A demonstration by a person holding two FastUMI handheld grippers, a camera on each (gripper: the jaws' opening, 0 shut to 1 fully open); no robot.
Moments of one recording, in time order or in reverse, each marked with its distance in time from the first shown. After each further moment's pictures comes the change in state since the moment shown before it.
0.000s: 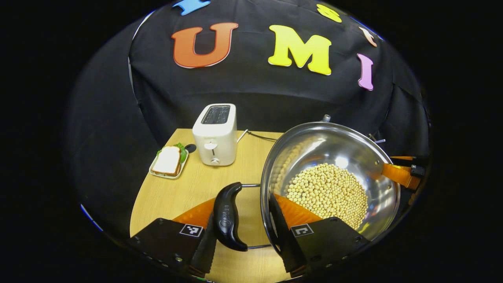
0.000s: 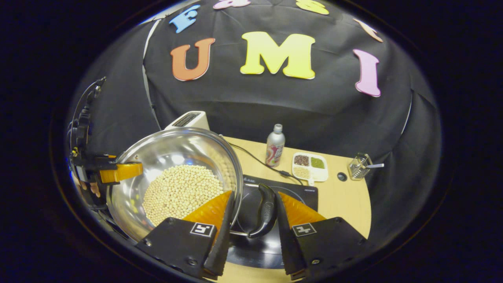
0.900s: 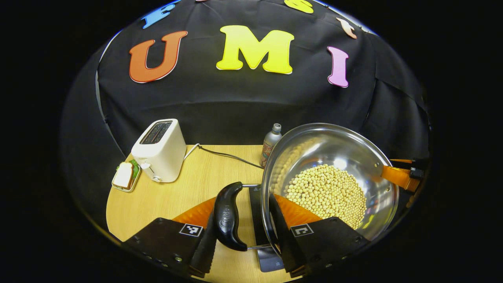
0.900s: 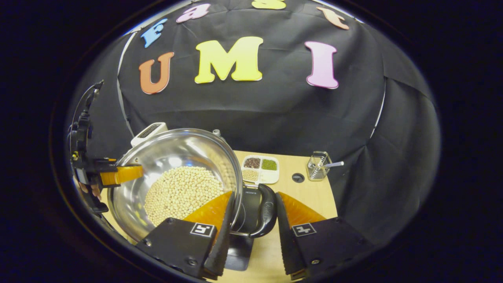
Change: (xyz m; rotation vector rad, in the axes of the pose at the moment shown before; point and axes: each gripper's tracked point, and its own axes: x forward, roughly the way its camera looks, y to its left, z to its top) left arm 0.058 -0.156 0.031 0.045 -0.036 -0.102; right arm -0.004 -0.162 -0.013 0.077 -0.035 -0.104
